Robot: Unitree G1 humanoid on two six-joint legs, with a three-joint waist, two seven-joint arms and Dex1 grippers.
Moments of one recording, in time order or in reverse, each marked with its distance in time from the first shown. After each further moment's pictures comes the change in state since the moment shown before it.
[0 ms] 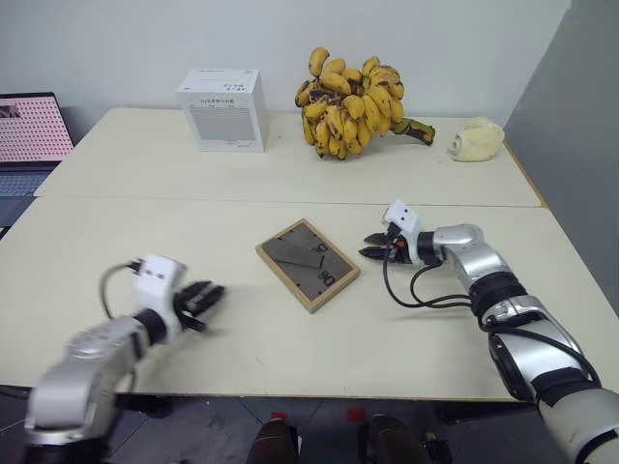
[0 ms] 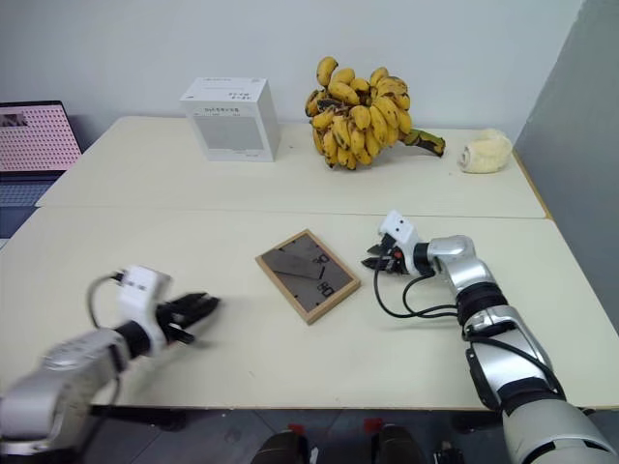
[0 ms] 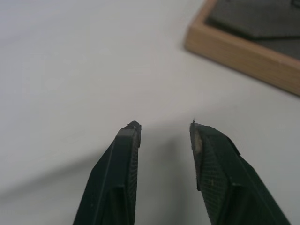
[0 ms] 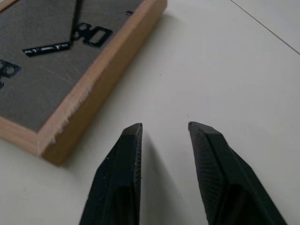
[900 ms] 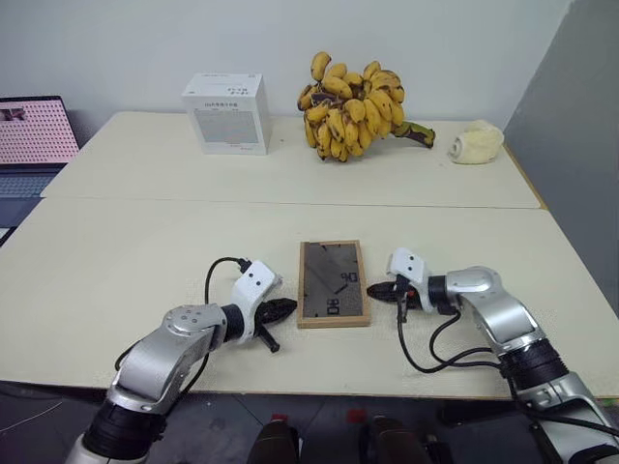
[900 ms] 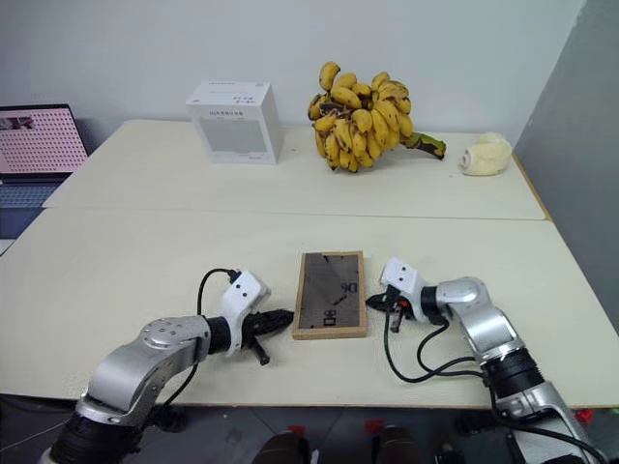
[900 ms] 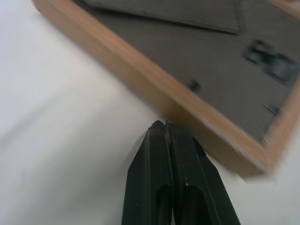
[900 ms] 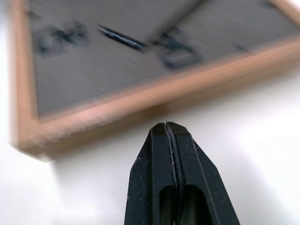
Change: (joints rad) left arm -0.183 0.184 -0.367 -0.025 0.068 0.065 -0.278; right arm 0.419 -0.215 0.027 -0.760 -0.016 0.318 0.023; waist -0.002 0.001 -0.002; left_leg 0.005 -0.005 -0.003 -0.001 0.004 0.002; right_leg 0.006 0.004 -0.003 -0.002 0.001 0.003
